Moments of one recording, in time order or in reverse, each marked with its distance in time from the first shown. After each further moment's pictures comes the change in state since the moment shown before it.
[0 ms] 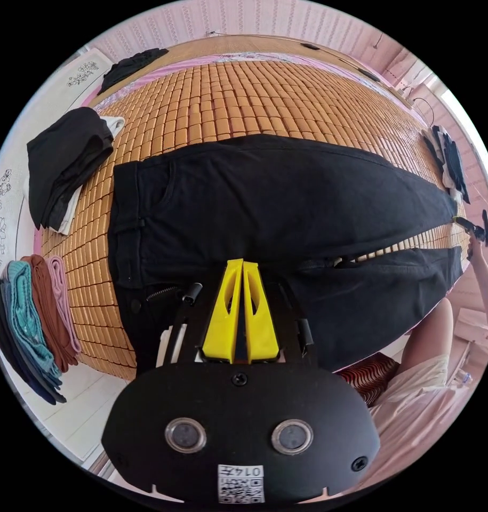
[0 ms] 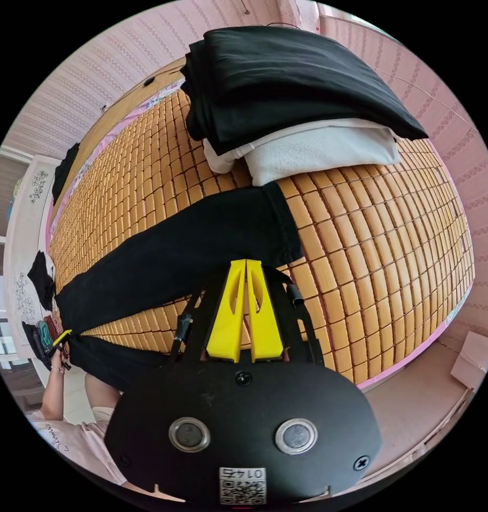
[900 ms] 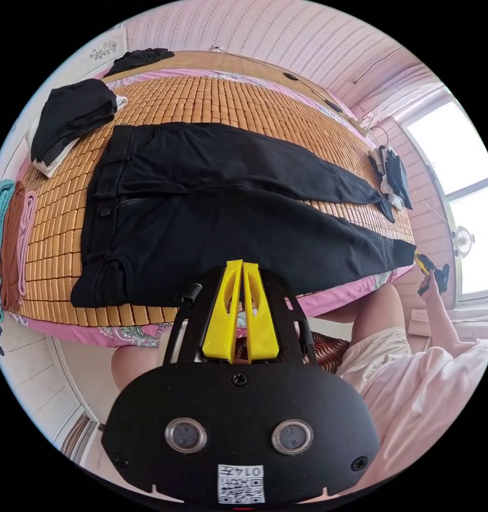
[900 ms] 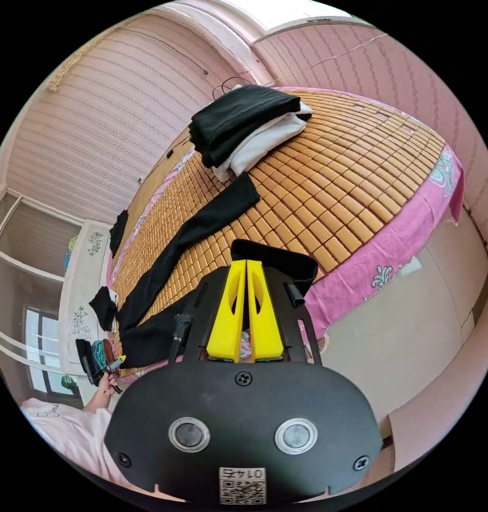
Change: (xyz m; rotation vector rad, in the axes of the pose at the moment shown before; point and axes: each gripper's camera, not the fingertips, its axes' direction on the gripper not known) left arm 0.003 0.087 -0.029 0.154 0.301 -0.080; right arm 0.199 0.208 -0.094 0.277 -0.313 0.138
